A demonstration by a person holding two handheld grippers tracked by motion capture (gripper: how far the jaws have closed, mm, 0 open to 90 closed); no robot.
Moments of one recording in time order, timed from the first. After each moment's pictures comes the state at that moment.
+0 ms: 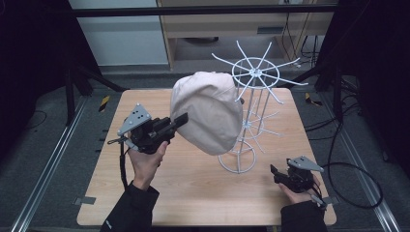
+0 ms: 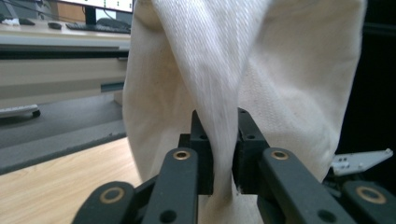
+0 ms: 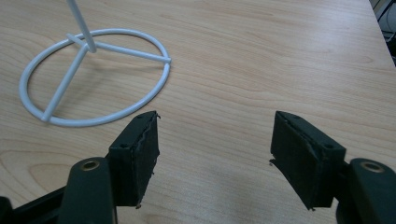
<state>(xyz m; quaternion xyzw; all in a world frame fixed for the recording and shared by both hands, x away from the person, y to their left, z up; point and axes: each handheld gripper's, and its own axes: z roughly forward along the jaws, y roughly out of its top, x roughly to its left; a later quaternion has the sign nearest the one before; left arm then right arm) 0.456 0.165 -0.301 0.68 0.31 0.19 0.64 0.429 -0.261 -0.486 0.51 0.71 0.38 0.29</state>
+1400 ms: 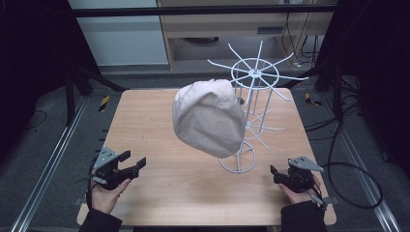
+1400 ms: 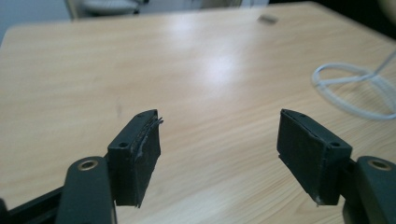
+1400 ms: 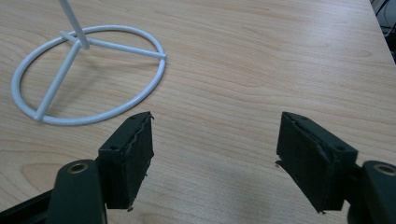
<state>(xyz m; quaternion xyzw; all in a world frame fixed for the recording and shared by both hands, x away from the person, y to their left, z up) 0.432 0.290 -0.431 0.72 0.47 0.24 0.45 0.430 -0.262 -0.488 0.52 0.71 0.38 0.29</state>
